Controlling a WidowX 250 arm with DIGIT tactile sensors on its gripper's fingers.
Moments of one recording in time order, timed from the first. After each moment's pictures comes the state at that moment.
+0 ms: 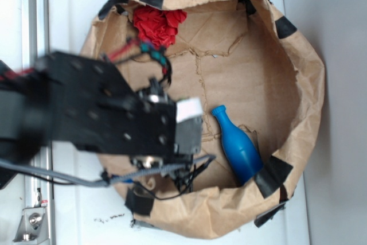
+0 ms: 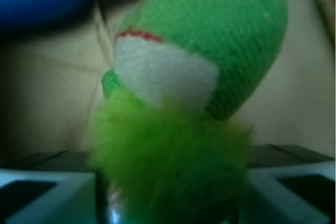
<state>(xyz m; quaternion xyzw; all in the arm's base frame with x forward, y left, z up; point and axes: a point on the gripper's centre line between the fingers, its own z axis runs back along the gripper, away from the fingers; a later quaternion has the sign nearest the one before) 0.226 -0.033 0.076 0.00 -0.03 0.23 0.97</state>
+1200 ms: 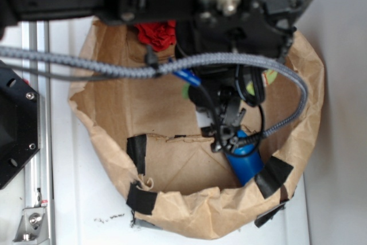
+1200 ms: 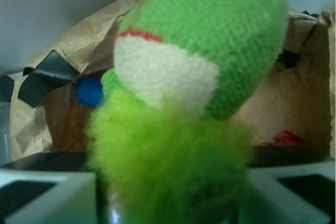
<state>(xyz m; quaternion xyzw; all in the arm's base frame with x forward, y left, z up) 0.271 -0.007 0.165 -0.06 -0.06 0.04 1.00</state>
